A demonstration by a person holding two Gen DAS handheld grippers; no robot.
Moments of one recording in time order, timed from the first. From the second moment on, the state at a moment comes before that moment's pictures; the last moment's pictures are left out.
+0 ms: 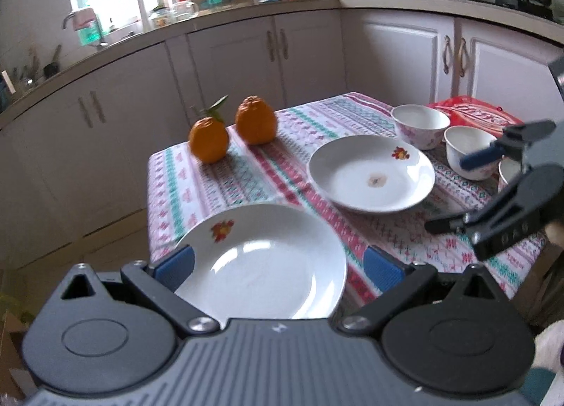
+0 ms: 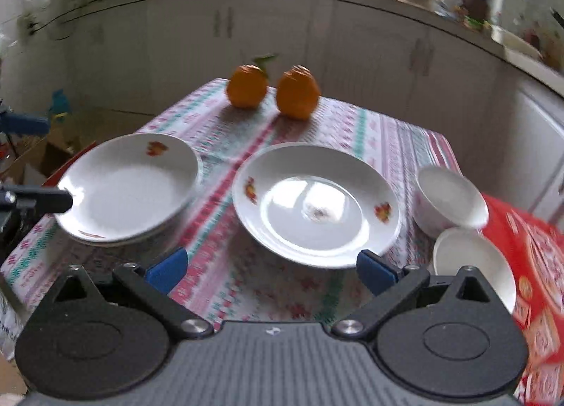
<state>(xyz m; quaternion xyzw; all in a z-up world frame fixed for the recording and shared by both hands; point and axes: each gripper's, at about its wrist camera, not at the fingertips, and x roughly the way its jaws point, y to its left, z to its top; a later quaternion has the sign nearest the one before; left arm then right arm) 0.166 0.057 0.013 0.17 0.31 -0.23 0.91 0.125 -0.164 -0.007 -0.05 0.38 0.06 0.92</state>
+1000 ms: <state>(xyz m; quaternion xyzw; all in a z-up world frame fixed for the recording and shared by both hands) 0.345 -0.114 -0.043 0.26 0.44 -0.37 0.78 0.187 -0.190 -0.074 -0.01 0.44 0.02 0.90</state>
